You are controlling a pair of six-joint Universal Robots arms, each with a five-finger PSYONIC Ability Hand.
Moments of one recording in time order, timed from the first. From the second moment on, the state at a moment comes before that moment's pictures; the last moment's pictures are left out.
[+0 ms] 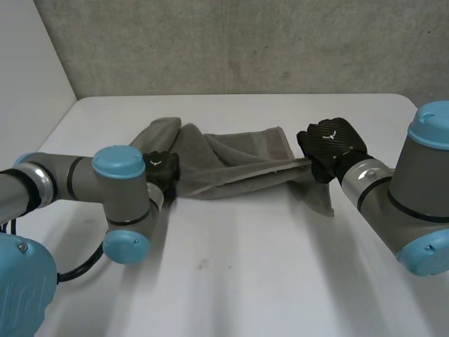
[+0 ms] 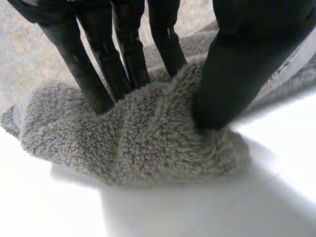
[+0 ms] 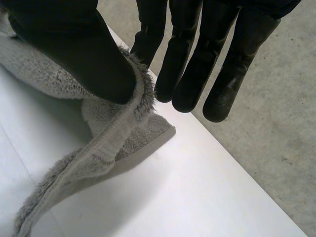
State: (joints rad) left arm 4.21 -2.46 -1.16 3.35 -1.74 3.27; right arm 1.97 -1.18 1.50 -0.12 1.44 2.67; left_hand 0.86 0.85 0.85 0.84 0.66; right_hand 0.98 1.17 1.19 1.19 1.00
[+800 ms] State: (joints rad) left arm 4.40 -1.90 -1.25 2.62 -1.45 3.70; right arm 1.90 -1.23 1.22 0.41 1.34 2.40; left_hand 1.16 1.21 1.21 1.22 1.01; right_hand 0.99 1.17 1.19 1.19 1.00
